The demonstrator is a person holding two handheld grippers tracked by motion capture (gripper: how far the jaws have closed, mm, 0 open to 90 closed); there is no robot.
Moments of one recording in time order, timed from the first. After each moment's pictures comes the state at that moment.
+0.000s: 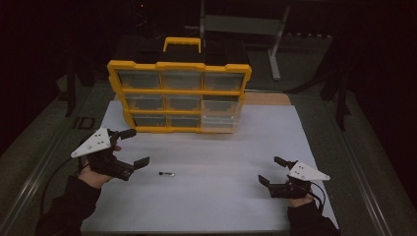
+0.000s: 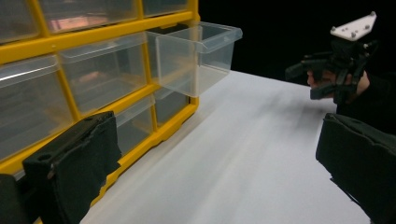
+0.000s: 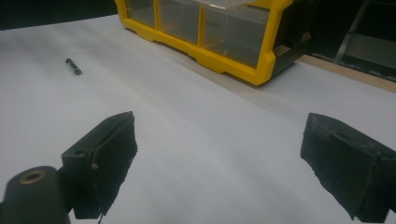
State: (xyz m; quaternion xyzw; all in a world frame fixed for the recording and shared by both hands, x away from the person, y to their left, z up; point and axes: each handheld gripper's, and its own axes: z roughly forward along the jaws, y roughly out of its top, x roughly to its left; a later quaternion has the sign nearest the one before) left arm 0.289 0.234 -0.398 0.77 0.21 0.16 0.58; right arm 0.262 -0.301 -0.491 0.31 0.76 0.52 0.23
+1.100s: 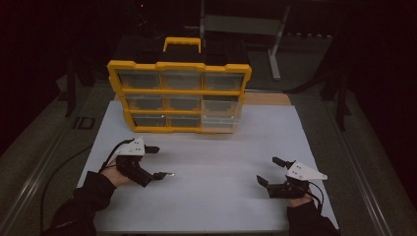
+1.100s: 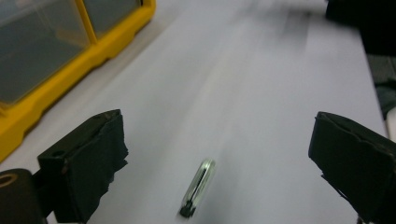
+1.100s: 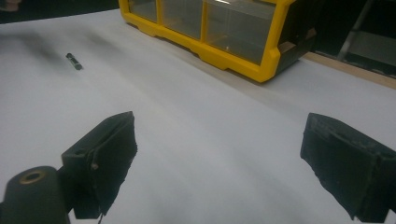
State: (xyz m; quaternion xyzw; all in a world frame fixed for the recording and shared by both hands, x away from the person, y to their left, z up) left arm 0.322 0.200 -0.470 0.87 0.17 0.06 0.46; right arm 0.263 -0.297 -0.493 0.30 0.77 0.51 0.23
